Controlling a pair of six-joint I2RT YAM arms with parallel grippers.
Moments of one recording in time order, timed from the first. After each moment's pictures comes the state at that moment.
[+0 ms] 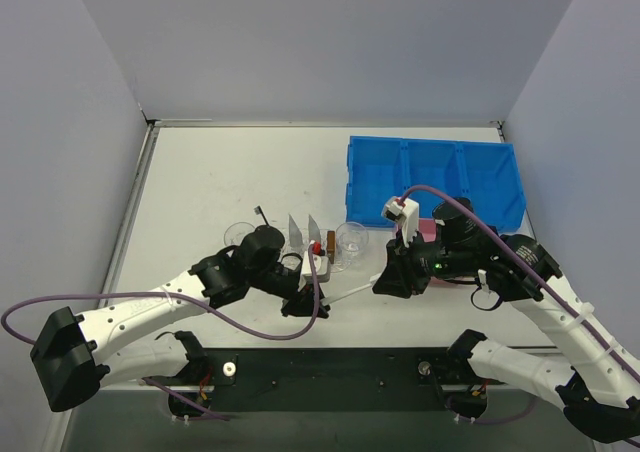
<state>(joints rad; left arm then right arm) -0.93 1.08 0.72 -0.20 0.77 0.12 0.75 0.91 1.19 -1.01 -0.48 0.18</state>
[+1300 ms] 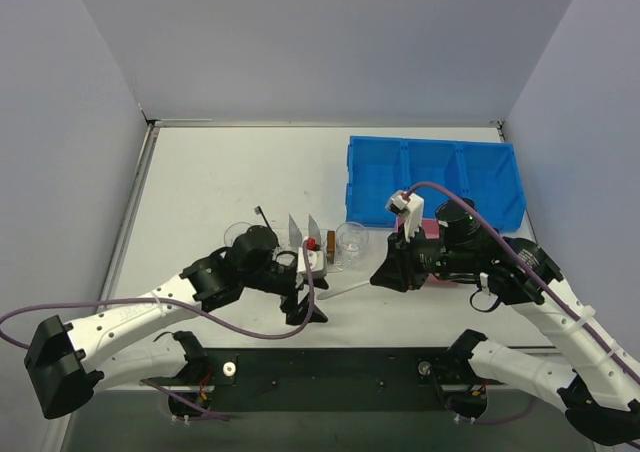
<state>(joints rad) -0.93 1.04 0.72 -0.20 0.68 0.11 0.75 0.88 1.16 -0.93 -0.43 0.24</state>
